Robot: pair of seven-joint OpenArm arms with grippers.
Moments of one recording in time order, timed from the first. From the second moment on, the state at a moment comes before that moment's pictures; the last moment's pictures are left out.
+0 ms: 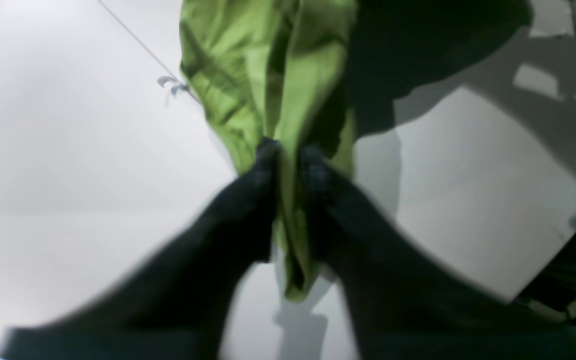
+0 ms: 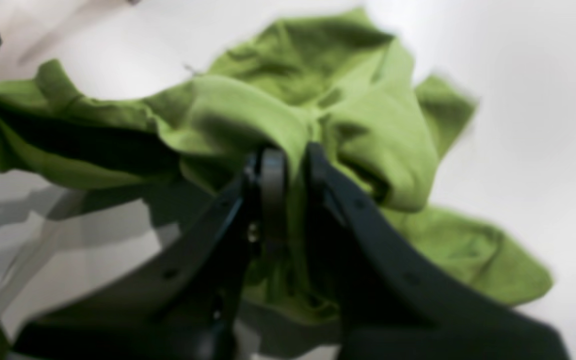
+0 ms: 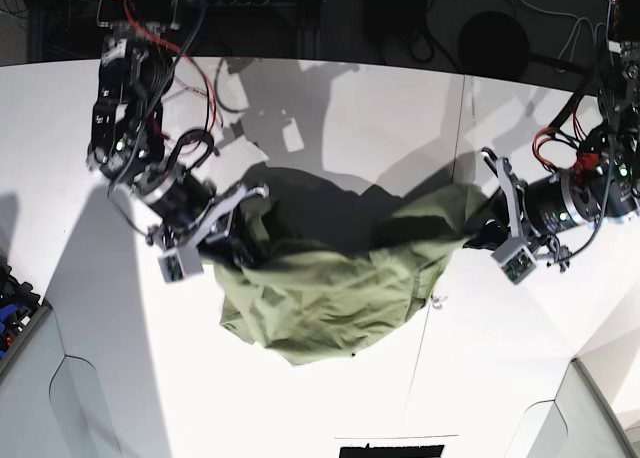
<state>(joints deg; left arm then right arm) 3.8 -40.2 1.4 108.0 -39.2 -31.3 49.2 -1.3 -0.6 5.5 95.8 20.6 32.7 -37.5</state>
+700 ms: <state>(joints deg) 6.8 -39.3 -10.1 114.6 -45.4 -34.1 47.7 1.1 -0.8 16.6 103.3 22.0 32.2 -34.9</state>
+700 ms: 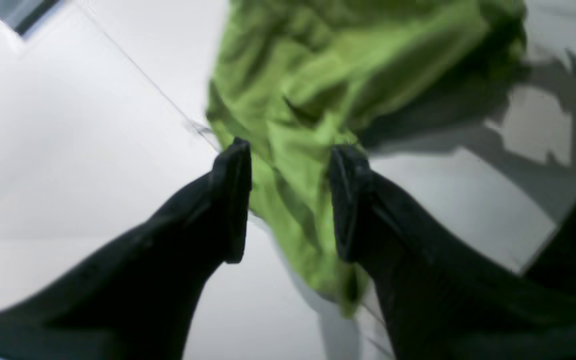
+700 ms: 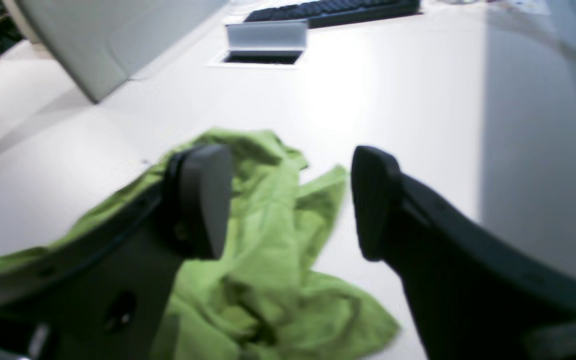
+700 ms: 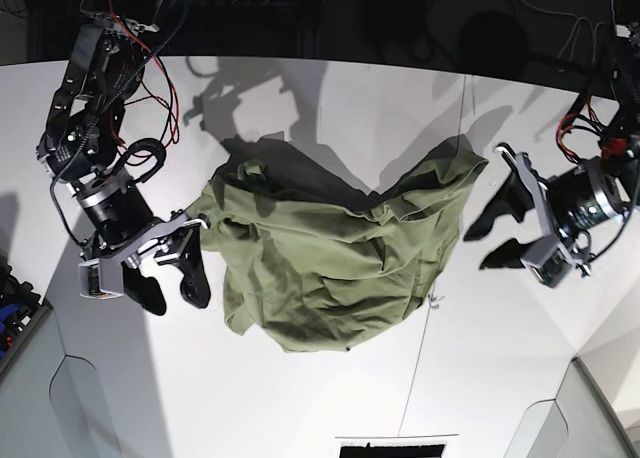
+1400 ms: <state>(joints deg) -13.4 -25.2 2.4 74.6 -34.8 -33.4 38.3 7.0 1.3 16.7 72.7 11.9 26.0 -30.8</state>
